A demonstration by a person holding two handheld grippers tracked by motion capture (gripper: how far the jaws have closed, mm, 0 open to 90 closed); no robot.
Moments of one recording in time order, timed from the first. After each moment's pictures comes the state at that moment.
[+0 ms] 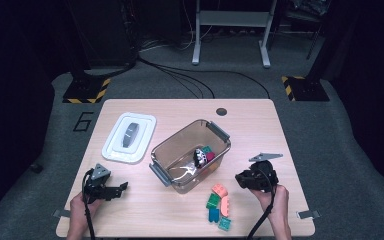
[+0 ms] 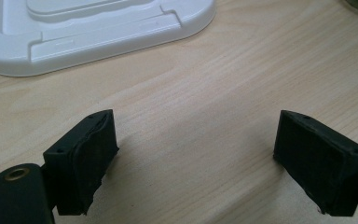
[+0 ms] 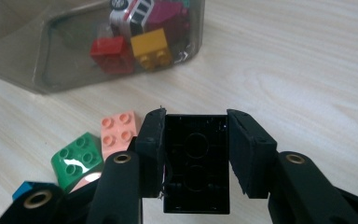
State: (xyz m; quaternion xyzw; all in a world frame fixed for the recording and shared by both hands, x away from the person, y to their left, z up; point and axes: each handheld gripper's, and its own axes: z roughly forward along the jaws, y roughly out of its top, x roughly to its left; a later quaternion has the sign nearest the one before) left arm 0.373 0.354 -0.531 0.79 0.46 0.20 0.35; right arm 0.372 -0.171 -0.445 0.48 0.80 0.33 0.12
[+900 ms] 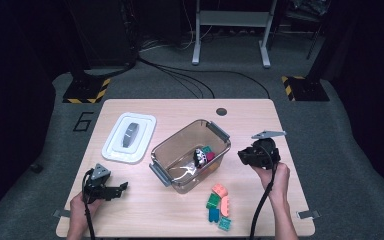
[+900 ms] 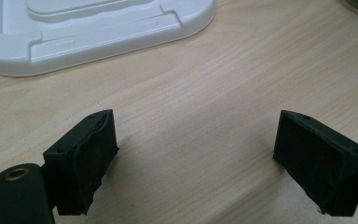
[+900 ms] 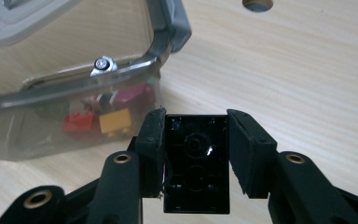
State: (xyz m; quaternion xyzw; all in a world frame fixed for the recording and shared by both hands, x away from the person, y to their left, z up) left arm 0.373 0.354 -0.531 0.79 0.46 0.20 0.35; right arm 0.416 -0.174 -0.404 0.48 0.79 0.35 0.17
